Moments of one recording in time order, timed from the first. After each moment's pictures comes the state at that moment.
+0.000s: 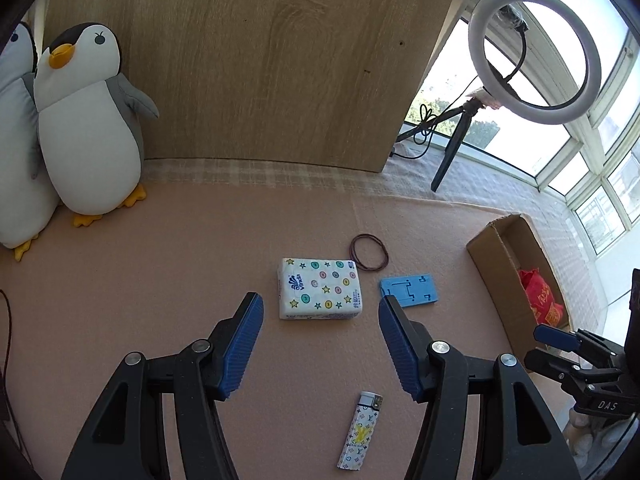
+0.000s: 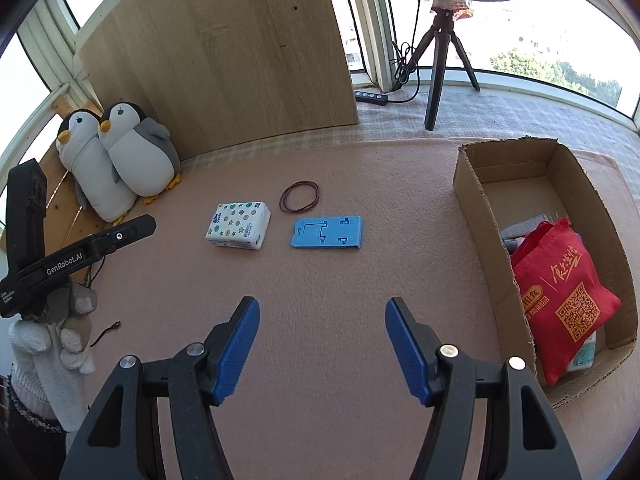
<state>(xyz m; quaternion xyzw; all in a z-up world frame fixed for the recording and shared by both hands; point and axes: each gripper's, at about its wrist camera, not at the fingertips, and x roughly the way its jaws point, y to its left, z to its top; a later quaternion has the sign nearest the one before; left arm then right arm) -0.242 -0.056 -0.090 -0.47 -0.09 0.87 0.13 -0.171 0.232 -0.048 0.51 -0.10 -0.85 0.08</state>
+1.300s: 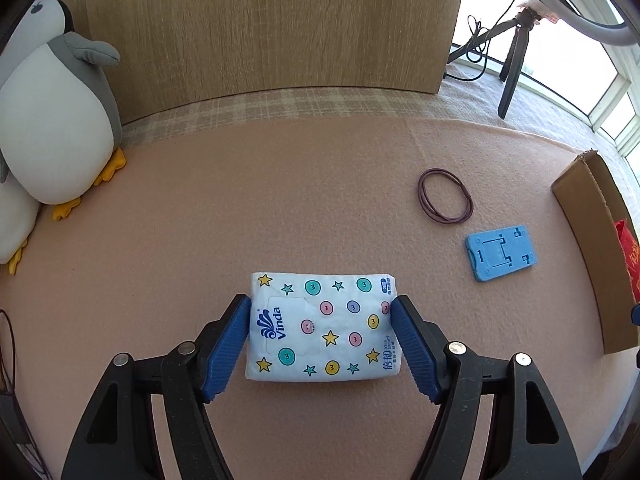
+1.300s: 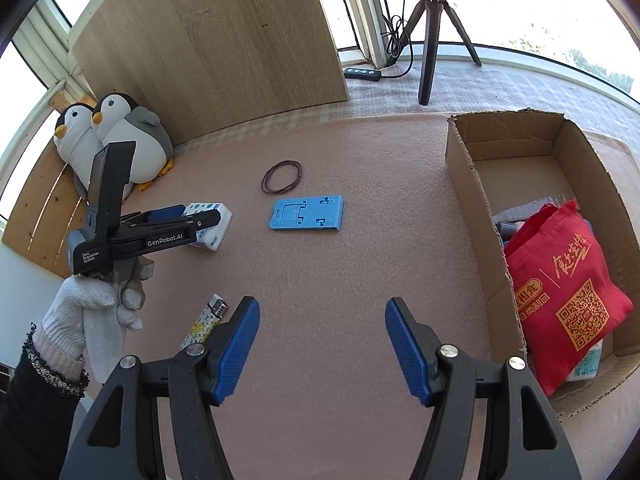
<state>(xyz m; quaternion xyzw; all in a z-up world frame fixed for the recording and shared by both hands) -0.273 -0.029 -0.176 -0.55 -0.01 0.83 0.08 -0.177 0.261 -0.069 0.53 -0.11 -0.83 0.10</state>
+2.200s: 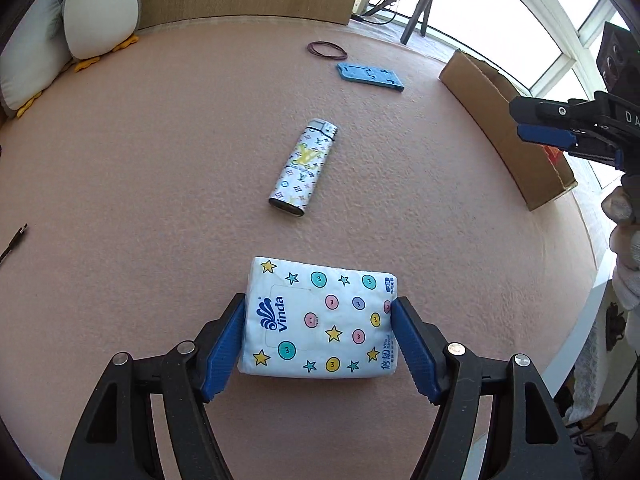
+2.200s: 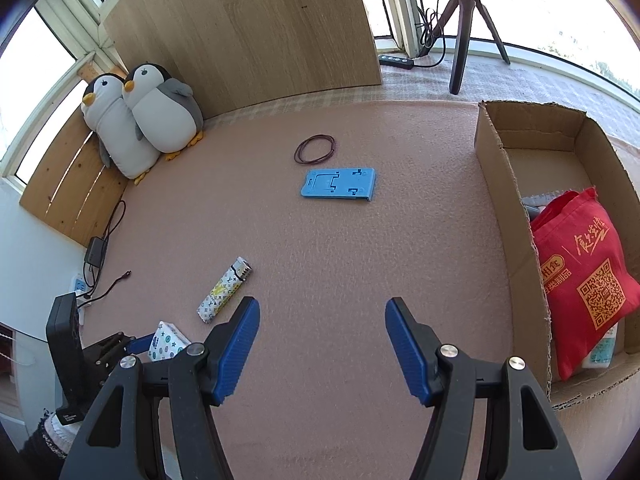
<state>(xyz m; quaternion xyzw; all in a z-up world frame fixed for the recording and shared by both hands) -0.048 0.021 -0.177 -0.55 -0.06 0.82 0.15 -0.150 0.253 -0.074 0.54 -0.09 -0.82 0.15</state>
